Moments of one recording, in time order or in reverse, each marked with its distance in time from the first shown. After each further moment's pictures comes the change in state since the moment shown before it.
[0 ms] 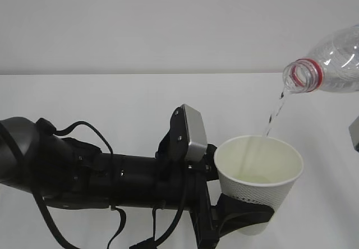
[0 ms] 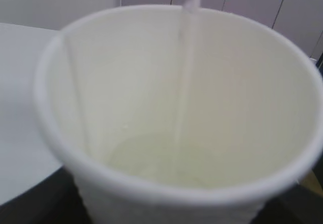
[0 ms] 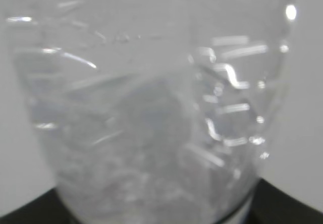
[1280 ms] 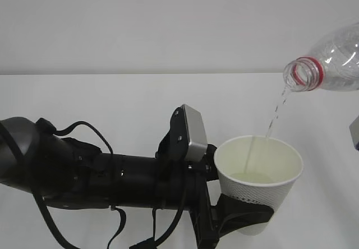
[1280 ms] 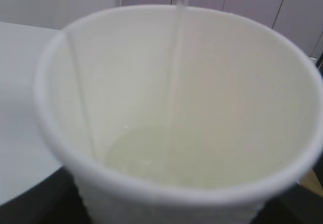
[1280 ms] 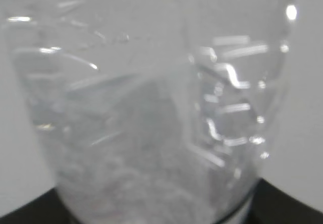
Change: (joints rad) left arm 0.000 0.000 0.000 0.000 0.003 0.000; right arm 0.000 0.000 0.000 0.000 -0.013 0.000
